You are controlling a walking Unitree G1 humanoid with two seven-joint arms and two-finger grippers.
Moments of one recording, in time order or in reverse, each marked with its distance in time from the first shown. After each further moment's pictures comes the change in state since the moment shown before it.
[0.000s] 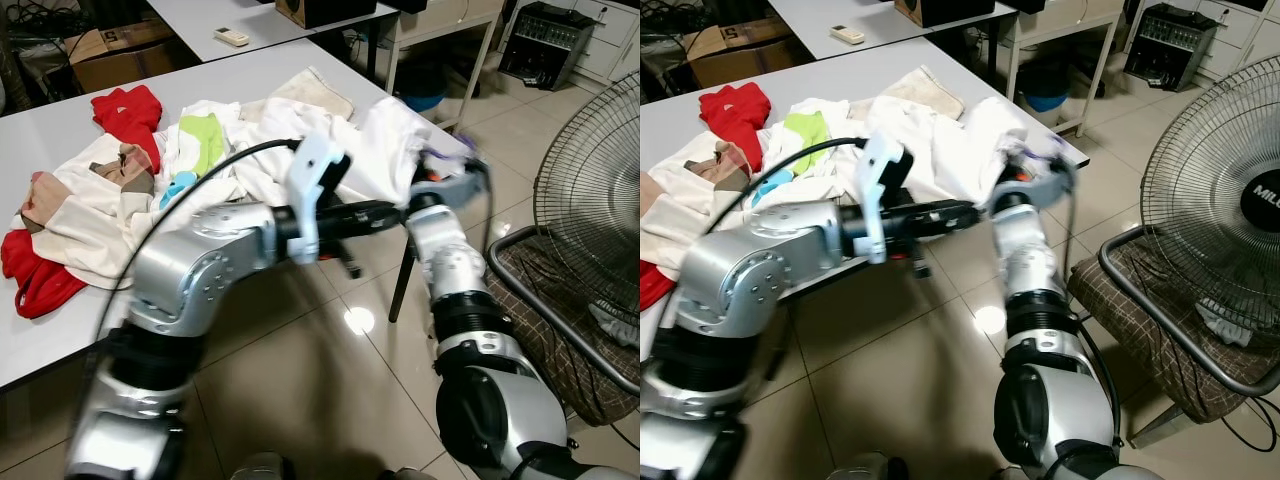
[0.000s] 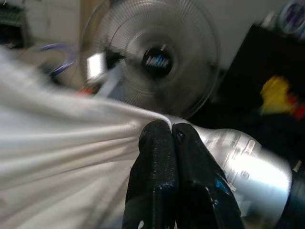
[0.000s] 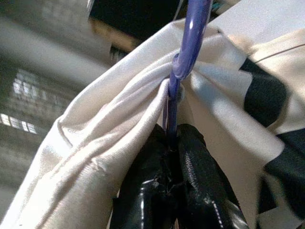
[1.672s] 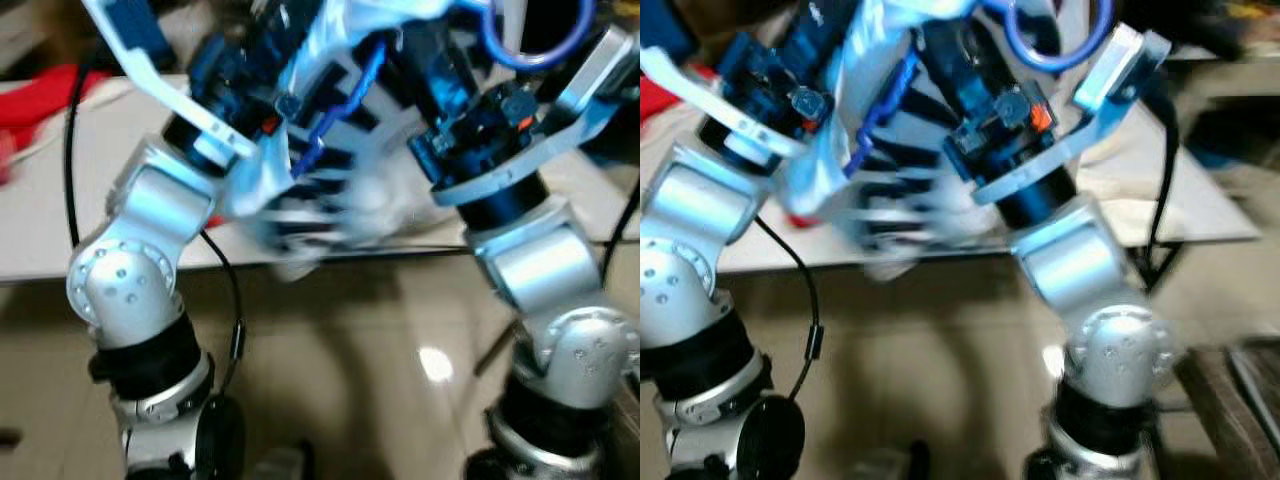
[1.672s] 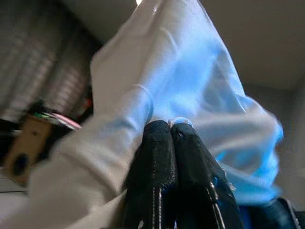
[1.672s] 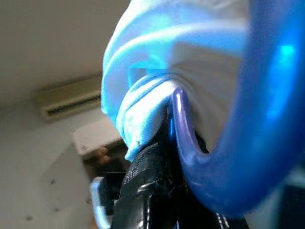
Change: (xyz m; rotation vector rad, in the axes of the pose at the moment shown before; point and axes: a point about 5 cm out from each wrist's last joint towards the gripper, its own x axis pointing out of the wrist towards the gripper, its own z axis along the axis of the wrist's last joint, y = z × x) left arm -0.065 -0.013 0.086 -0.109 -0.811 0.144; right arm -0.146 0.136 0.050 -0.100 0.072 0.932
